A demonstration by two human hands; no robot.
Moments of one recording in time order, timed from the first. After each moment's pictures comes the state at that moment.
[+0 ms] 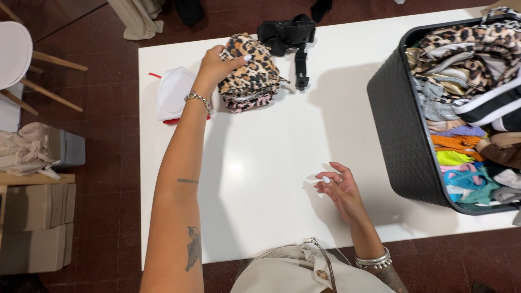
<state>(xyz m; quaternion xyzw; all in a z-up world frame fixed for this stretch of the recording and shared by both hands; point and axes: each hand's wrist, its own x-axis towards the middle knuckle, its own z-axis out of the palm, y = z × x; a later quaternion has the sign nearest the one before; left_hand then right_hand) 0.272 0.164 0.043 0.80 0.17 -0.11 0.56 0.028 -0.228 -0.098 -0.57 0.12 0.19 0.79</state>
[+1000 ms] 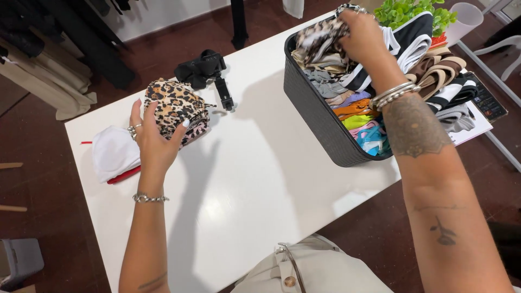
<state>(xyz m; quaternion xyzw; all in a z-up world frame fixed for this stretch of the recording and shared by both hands) 0.162 0.118 0.065 0.92 -0.03 0.12 0.37 0.270 -0.377 0.141 -0.98 -0.05 -0.14 0.12</state>
